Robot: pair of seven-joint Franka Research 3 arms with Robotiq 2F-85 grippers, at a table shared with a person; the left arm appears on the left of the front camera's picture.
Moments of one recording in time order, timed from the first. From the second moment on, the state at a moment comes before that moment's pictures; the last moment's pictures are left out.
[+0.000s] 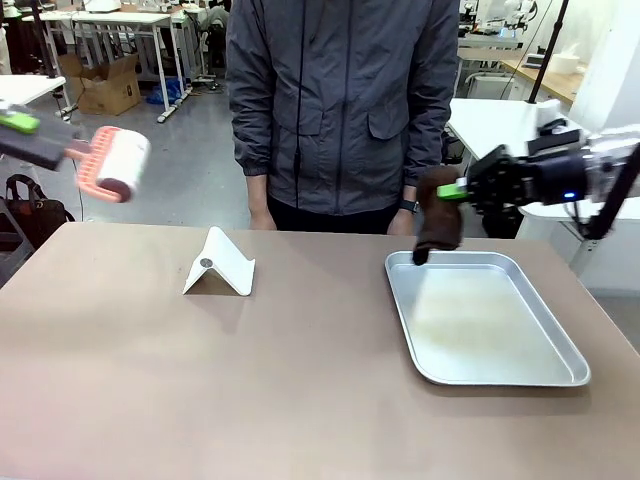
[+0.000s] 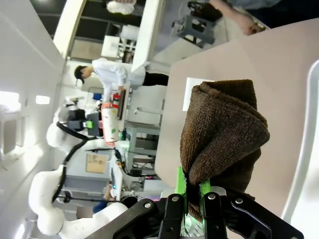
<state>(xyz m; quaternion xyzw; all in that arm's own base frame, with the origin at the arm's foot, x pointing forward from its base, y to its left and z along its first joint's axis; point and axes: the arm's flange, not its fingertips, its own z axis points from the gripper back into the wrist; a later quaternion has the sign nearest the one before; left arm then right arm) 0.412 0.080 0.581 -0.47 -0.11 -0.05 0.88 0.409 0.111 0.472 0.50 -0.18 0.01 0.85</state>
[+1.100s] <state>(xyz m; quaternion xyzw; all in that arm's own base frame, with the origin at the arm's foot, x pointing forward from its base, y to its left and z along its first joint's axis) 0.512 -0.165 0.503 -0.26 -0.06 0.01 0.96 0.463 0.253 0.318 0.43 -0.07 -0.02 0.90</state>
